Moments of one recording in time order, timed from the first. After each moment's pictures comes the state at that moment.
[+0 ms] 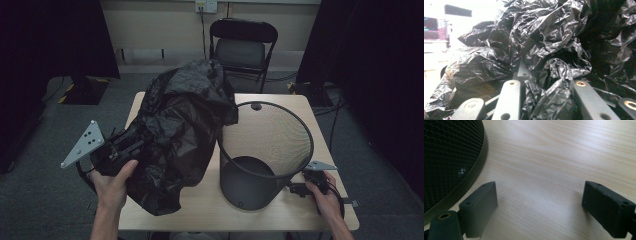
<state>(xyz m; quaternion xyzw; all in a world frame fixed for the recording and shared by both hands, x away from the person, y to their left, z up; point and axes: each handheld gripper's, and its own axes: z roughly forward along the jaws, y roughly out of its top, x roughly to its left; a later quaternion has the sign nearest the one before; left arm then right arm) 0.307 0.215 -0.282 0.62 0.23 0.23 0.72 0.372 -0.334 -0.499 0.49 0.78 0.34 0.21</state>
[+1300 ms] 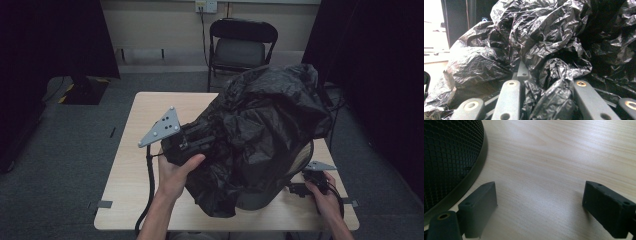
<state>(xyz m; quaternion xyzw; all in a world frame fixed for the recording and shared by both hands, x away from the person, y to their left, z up) 0.336 0.087 -0.267 0.63 0.15 0.11 0.75 0.372 -0.333 -0.499 0.49 0.78 0.34 0.21</state>
